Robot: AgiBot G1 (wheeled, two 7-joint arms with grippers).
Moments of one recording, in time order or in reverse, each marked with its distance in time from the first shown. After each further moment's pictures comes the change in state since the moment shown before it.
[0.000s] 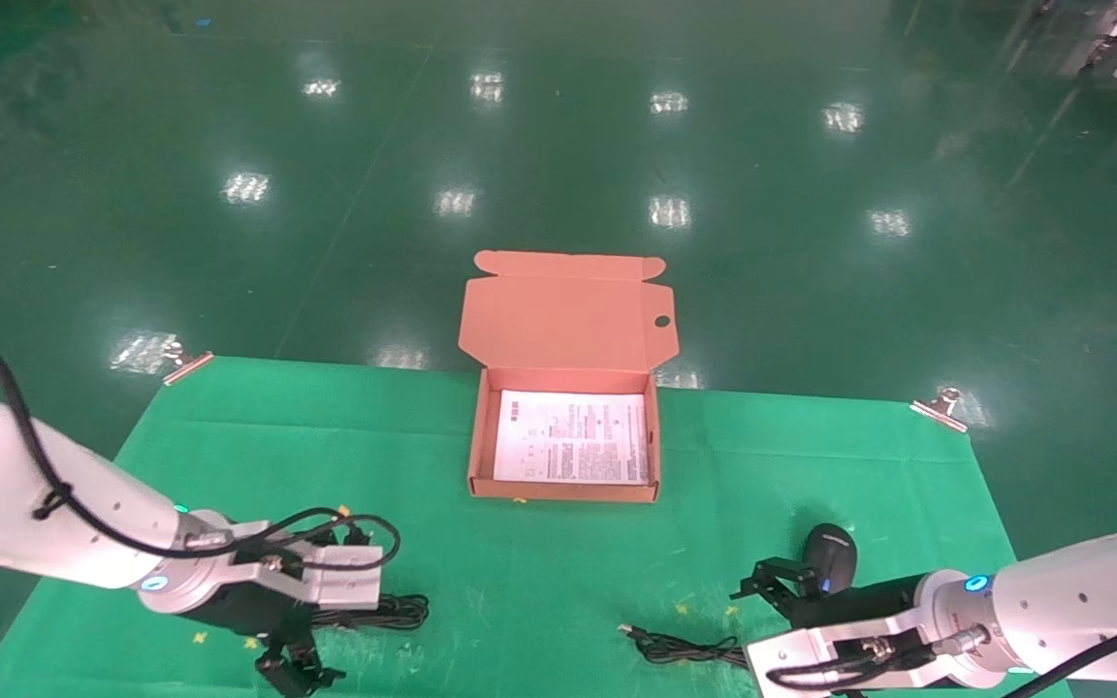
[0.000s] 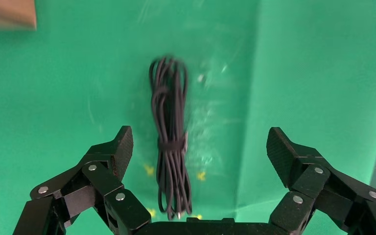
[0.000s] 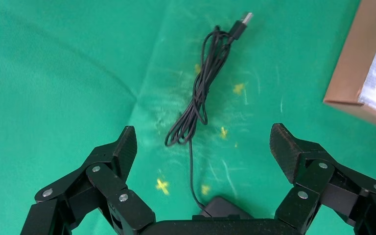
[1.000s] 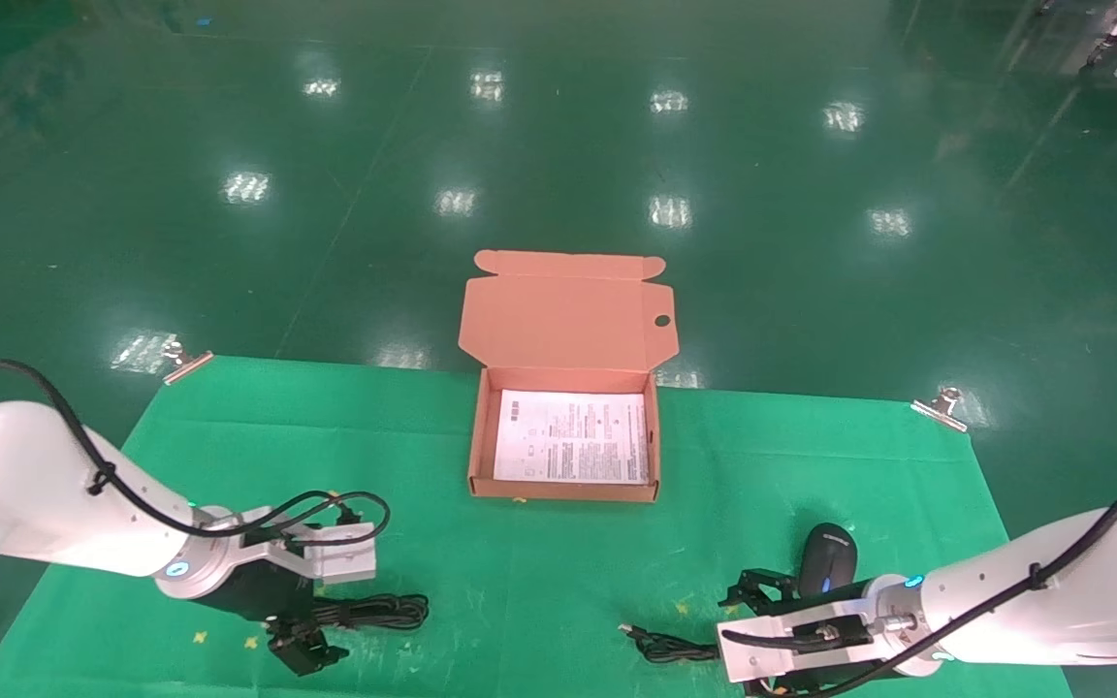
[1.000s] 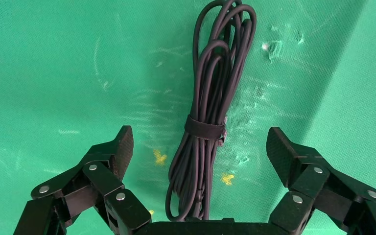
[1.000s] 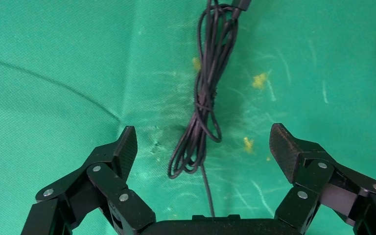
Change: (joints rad) left arm -0.024 0.133 -0.016 0.459 -0.002 -0.171 0.144; right arm 0.024 -0.177 -0.027 -0.412 -0.038 0.126 -0.074
